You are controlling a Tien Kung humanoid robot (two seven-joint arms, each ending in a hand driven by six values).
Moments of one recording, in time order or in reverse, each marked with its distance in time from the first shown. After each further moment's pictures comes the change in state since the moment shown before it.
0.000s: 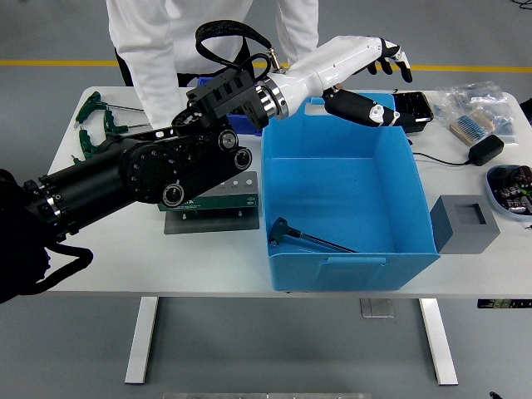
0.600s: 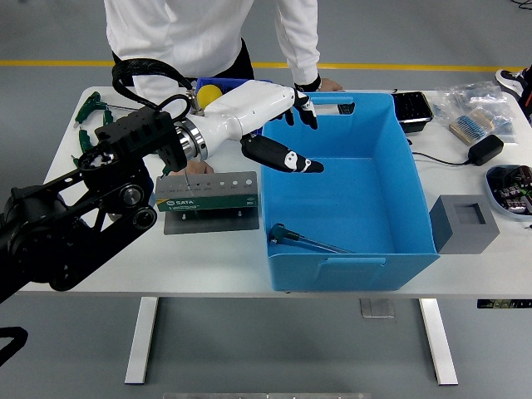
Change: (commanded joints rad) left arm 0.516 0.285 -0.472 -0.707 0.504 -0.355 0.403; right arm -0.032 0.016 -0.068 -0.009 0.128 -0.003 0.039
